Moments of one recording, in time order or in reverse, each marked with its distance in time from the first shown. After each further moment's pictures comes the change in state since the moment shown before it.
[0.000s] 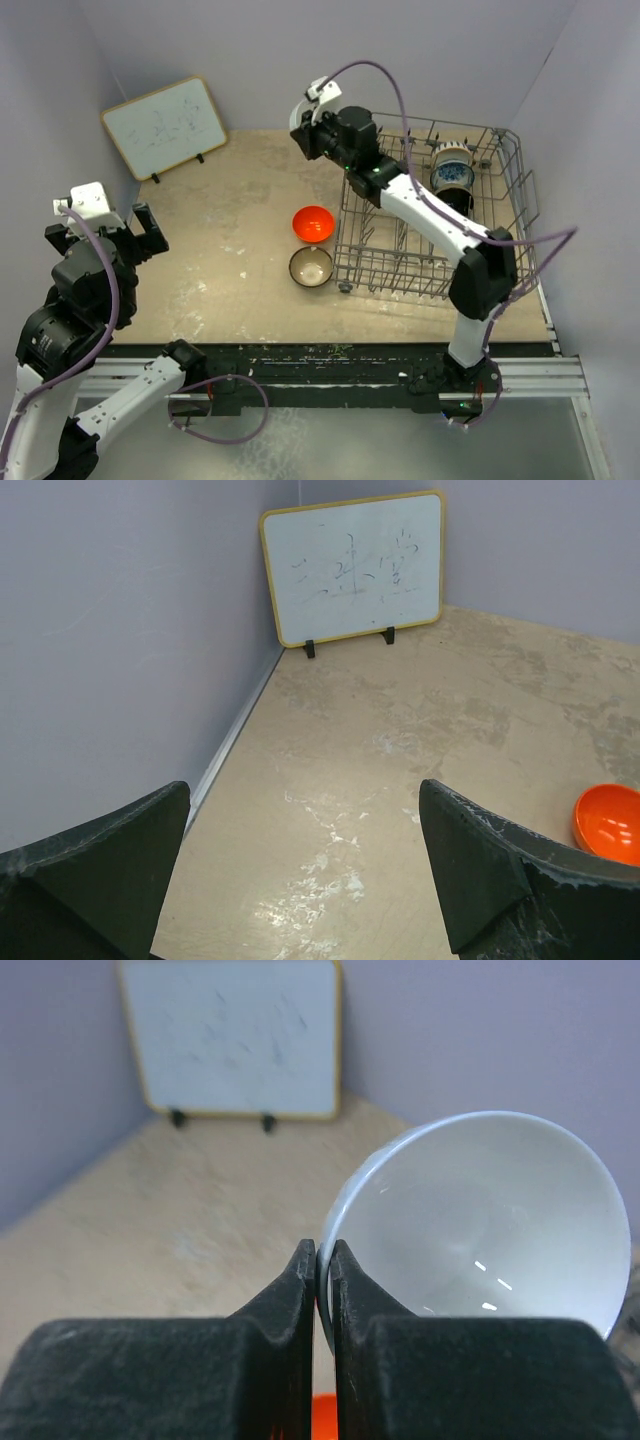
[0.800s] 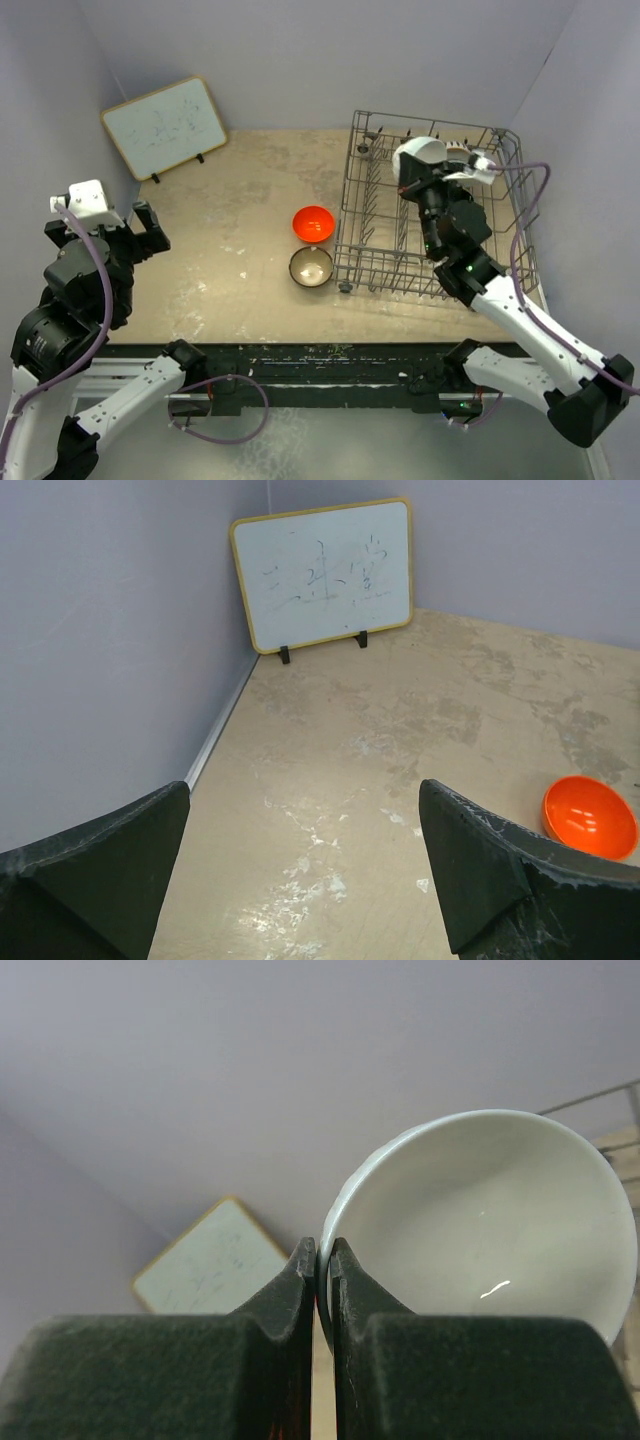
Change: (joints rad) left arm 0.000 0.002 0.034 0.001 0.059 0.005; right arm -0.022 -0.882 -0.829 0.352 0.532 0.488
